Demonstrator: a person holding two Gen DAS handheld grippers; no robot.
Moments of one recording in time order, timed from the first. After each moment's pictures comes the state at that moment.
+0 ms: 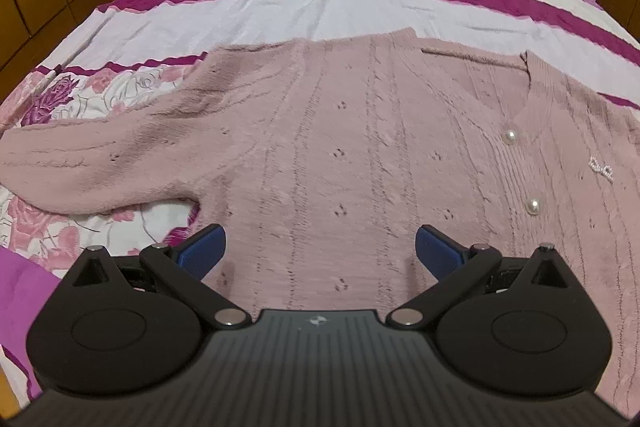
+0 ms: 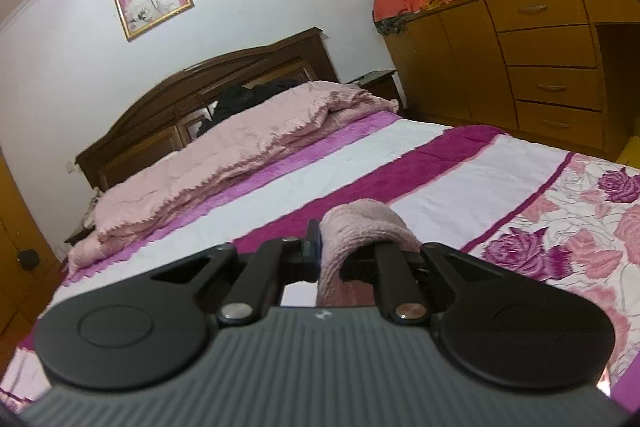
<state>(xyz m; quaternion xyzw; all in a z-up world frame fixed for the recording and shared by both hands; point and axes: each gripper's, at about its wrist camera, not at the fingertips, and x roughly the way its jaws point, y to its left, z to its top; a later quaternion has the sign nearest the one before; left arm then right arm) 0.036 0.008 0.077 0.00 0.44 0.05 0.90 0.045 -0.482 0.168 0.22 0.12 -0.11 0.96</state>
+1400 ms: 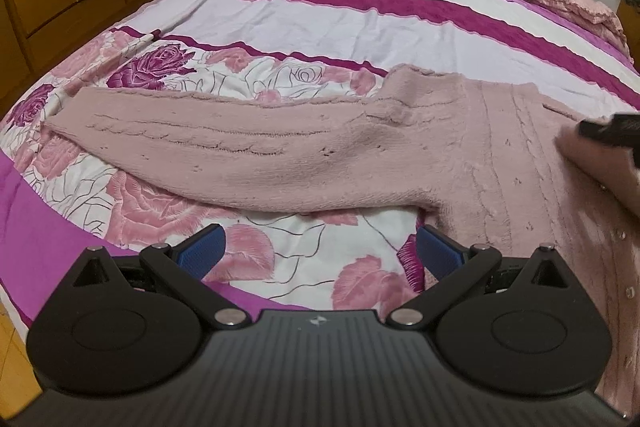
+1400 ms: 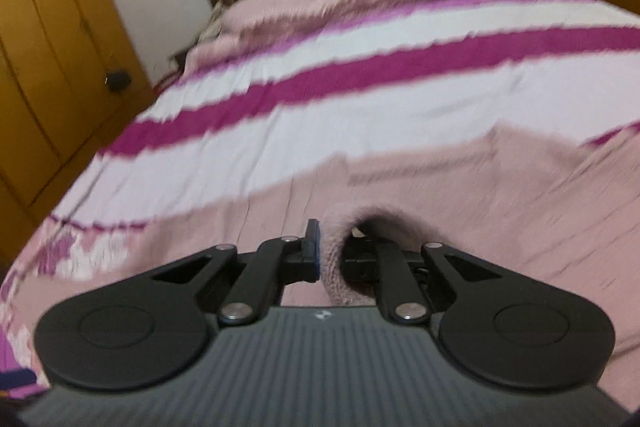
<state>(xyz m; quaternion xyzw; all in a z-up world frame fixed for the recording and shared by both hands) -0.001 0.168 0.085 -0.06 0.41 0.10 0.90 0.120 -0.107 0.062 0.13 0.31 0.09 0.94</state>
